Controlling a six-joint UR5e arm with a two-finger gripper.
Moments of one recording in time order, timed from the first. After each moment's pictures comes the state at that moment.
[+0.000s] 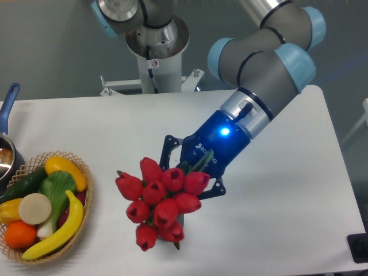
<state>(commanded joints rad) 2.57 -1.99 -1.42 -0.86 0.28 0.90</state>
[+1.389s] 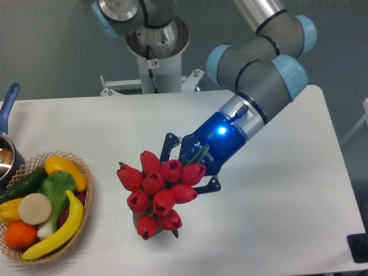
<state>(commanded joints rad) 2.59 -1.97 -1.46 -0.85 0.26 0.99</state>
